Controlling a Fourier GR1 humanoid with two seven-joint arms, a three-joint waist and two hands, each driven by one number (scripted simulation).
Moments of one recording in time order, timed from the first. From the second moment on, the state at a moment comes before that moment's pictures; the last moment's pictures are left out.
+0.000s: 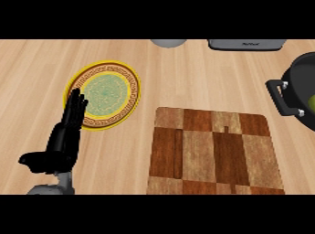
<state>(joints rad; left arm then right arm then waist) -0.03 0.07 -0.10 -1.59 0.03 0.19 -0.10 -0.73 -0.66 -0.64 -0.37 0.67 -0.16 -0.28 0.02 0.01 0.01</state>
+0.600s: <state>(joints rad) -0.02 0.08 -0.08 -1.58 0.05 0.16 -0.13 -0.68 -0.79 -0.89 -0.27 0.40 -0.07 -0.46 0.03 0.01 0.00</state>
